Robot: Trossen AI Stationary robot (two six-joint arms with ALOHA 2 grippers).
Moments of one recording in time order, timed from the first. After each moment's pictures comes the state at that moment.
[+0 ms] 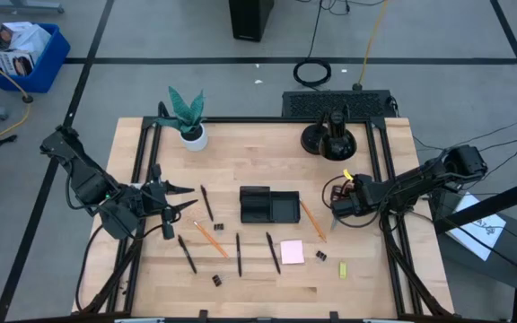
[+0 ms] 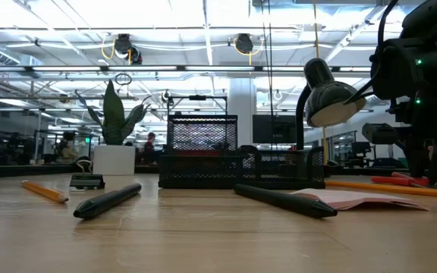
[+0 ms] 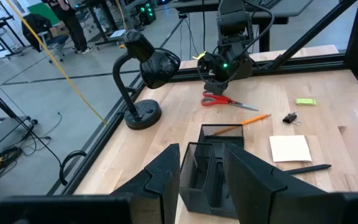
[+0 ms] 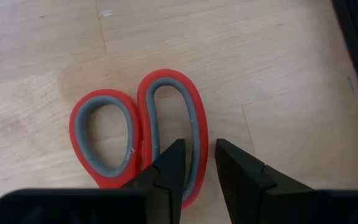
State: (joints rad) left arm -0.74 1.00 1.09 -0.71 -0.97 -0.32; right arm 0.19 1.32 0.43 -0.86 0.37 2.06
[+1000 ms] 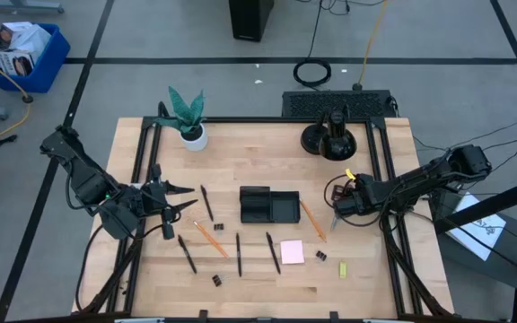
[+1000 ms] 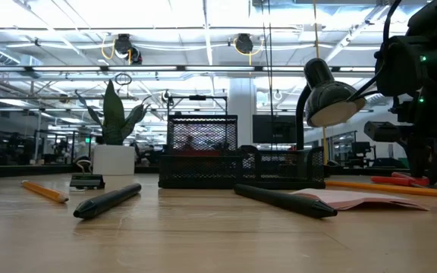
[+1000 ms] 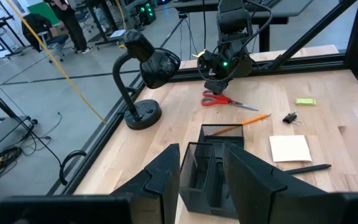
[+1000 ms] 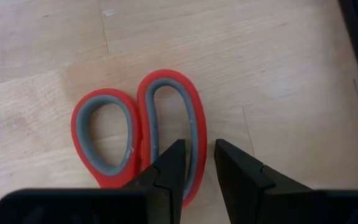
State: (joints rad) left arm -0.74 1.00 1.09 -0.71 -0.97 -0.32; right arm 0.19 1.27 0.42 -0.85 0.39 2.03
